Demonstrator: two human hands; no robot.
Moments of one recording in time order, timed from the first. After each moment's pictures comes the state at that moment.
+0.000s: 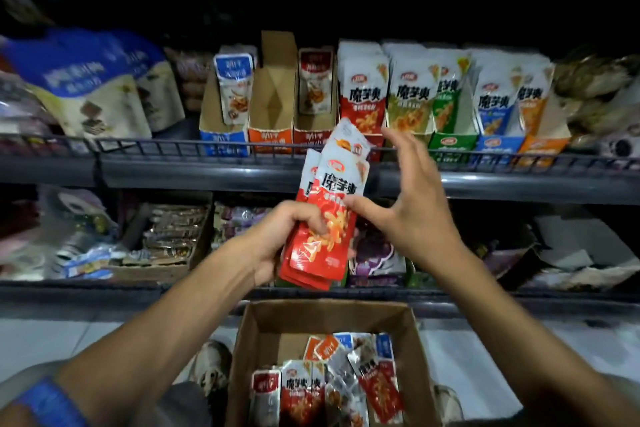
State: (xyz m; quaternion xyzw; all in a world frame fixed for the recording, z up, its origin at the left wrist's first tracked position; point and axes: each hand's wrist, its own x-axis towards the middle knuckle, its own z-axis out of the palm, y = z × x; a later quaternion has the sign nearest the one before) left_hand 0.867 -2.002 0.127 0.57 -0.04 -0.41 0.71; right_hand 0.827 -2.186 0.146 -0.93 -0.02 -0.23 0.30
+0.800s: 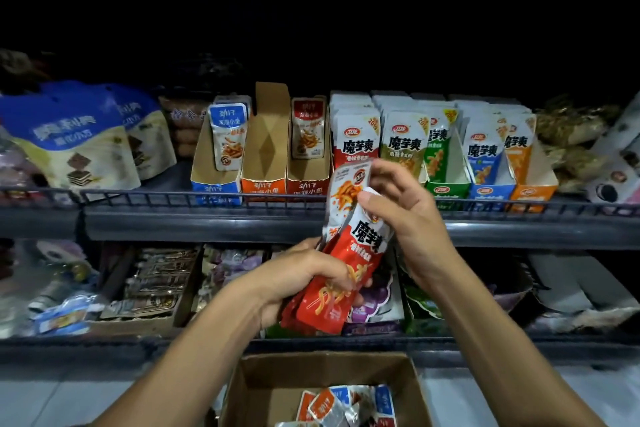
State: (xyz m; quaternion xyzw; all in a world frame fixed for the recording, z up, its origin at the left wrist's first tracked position) left_hand 0.875 -2.016 0.166 0.65 -0.10 -0.41 0.63; right_hand 0.861 -2.193 0.180 -0.68 -0.04 -0.12 0.73
